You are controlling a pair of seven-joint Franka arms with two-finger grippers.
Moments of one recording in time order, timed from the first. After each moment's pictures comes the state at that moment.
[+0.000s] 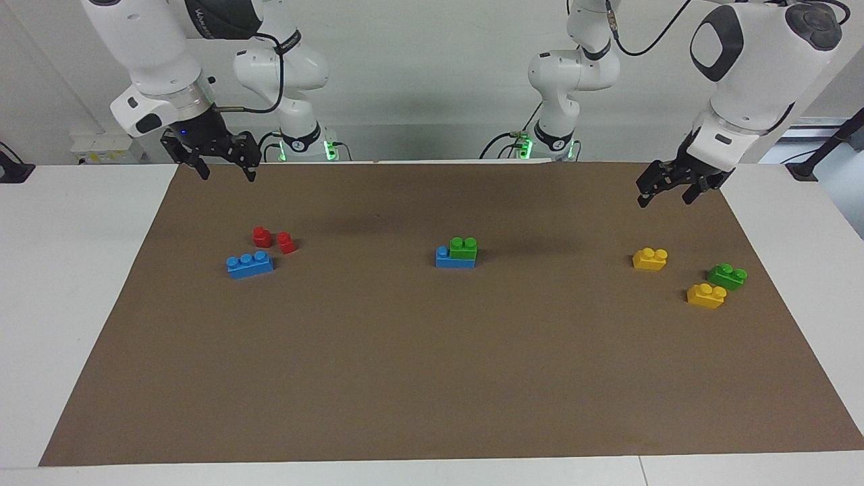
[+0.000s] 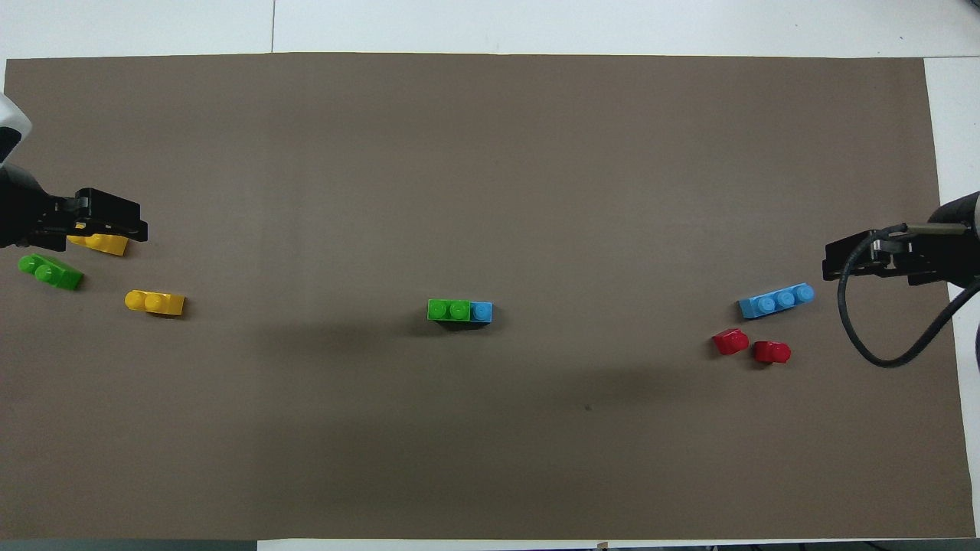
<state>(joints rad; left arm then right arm) -0.06 0.02 0.02 -1.63 -0.05 1.63 -0.05 -0.02 -0.10 0.04 -1.71 0.01 1.55 0.12</state>
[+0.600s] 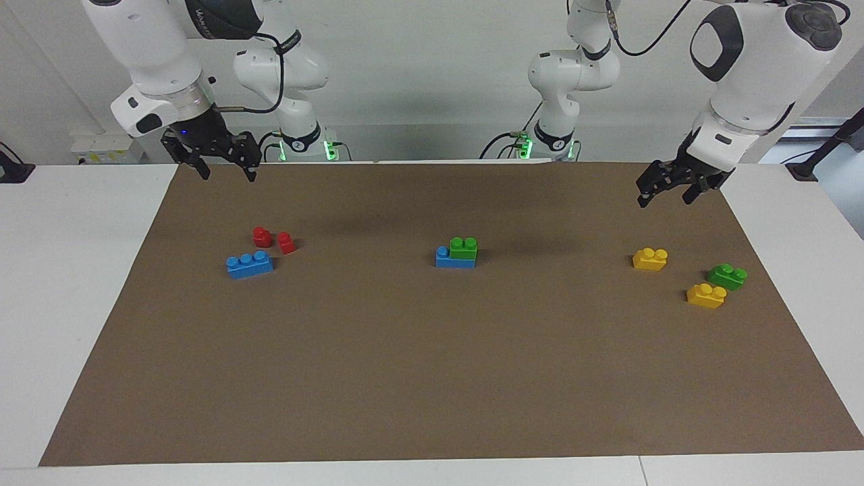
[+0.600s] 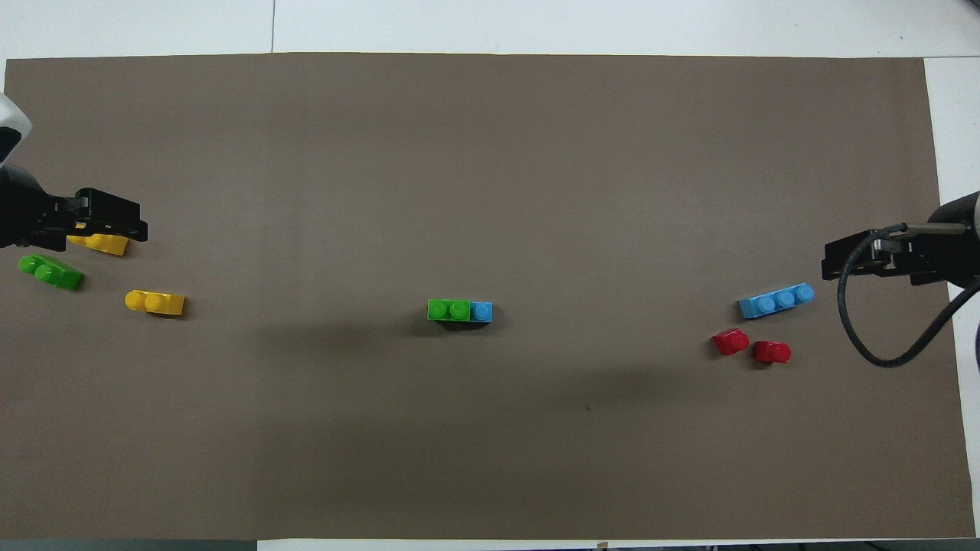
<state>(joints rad) -0.06 0.02 0.02 -1.63 -0.05 1.63 -0.05 -0.02 -0.10 0.04 -1.71 0.01 1.55 0.12</state>
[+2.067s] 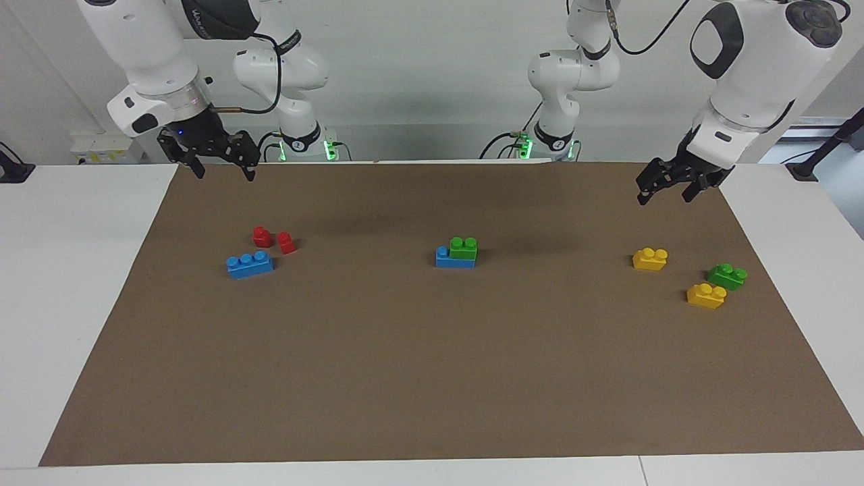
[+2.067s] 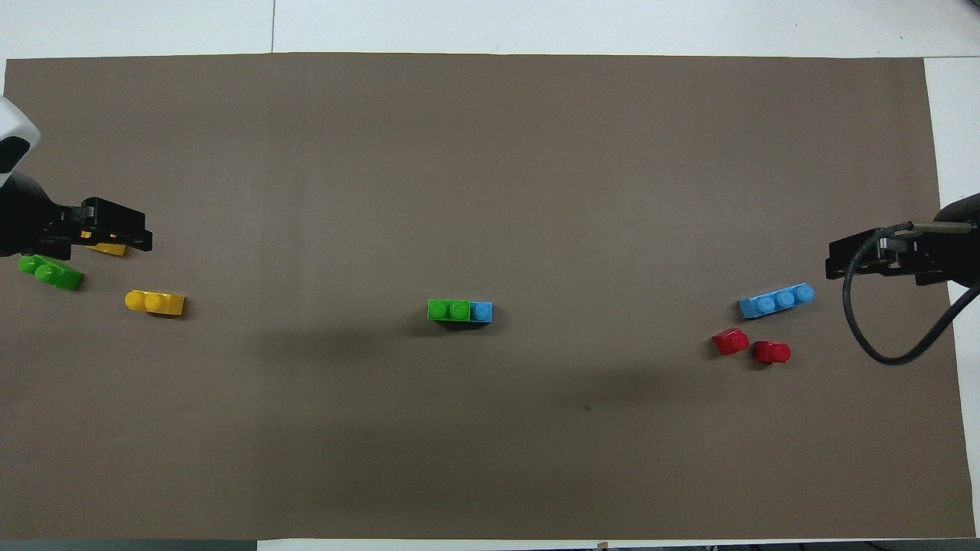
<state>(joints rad) -0.06 0.01 0.02 -1.66 -0.05 1.61 -0.06 -0.02 -0.10 0.04 -1.71 0.01 1.55 0.12</state>
